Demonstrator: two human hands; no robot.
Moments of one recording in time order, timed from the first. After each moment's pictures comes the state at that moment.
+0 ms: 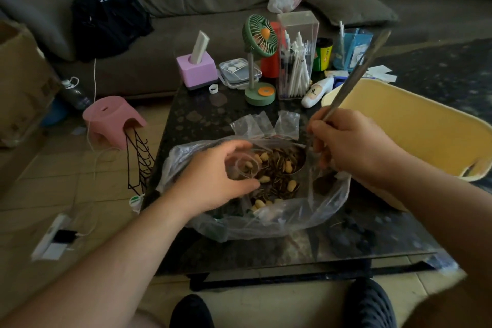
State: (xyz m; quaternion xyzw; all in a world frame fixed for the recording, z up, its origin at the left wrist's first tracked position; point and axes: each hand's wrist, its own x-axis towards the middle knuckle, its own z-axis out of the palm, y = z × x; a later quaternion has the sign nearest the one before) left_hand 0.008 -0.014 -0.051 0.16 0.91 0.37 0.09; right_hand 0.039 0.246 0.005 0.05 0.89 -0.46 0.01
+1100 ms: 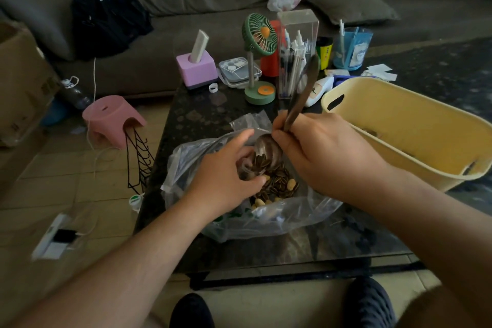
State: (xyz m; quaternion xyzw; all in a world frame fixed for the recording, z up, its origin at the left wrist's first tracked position) left_hand 0.016 0.007 -0.062 0.15 0.91 0.38 0.05; right_hand 0.049 0.212 0.006 -0.22 0.94 -0.21 -0.17
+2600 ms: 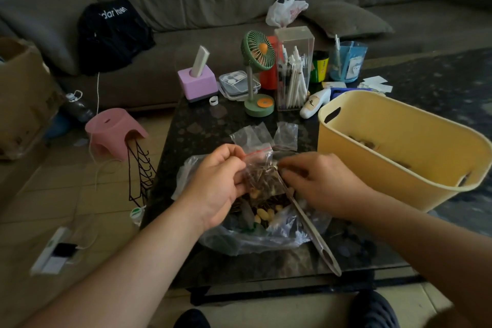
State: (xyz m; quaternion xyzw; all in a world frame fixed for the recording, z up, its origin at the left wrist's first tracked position) left_hand 0.021 0.022 -0.033 -0.03 0.61 0.77 0.17; right_hand 0.034 0.236 -0.054 -0.13 0.94 -0.32 -0.03
